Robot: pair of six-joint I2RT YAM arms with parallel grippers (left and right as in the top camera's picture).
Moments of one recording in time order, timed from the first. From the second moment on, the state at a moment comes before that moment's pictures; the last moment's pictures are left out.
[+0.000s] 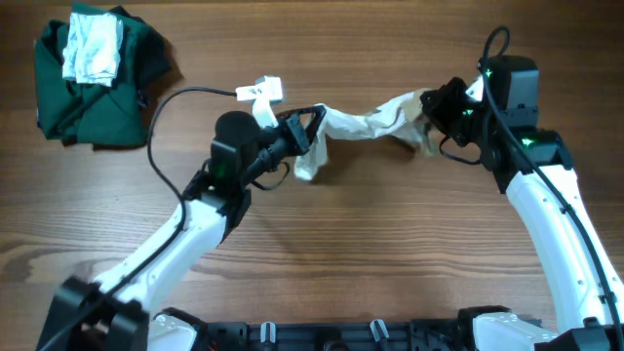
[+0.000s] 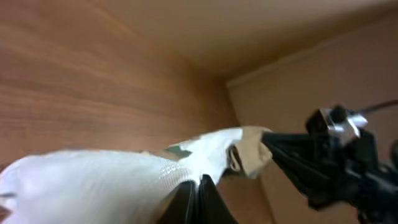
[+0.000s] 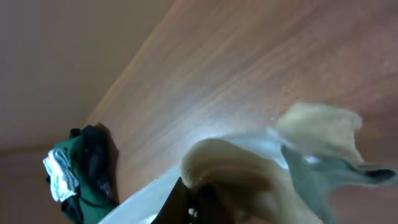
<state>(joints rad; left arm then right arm) -0.43 1.43 0.72 0.48 0.39 -0.88 0.08 1.37 1.11 -0.46 -0.28 0.83</state>
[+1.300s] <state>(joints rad) -0.34 1.17 0.72 0.25 0.32 -0.69 0.06 1.34 1.15 -0.49 -0.17 0.76</state>
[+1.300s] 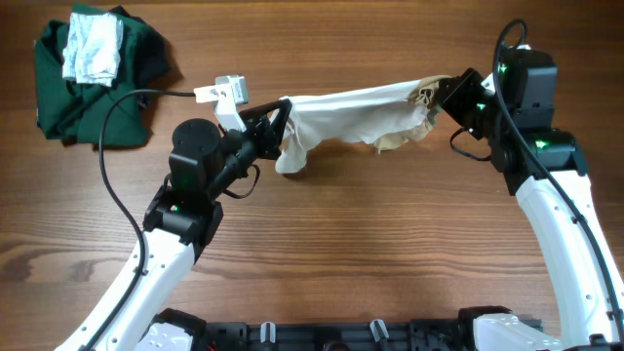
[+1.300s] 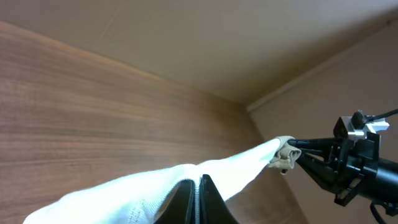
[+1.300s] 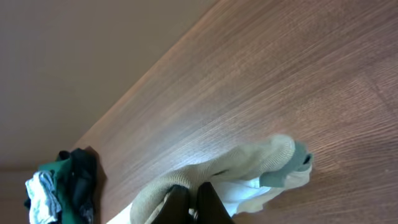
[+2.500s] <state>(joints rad) -0.34 1.49 0.72 0.60 0.13 -0.62 0.06 1.44 1.15 -0.28 -0.16 0.82</state>
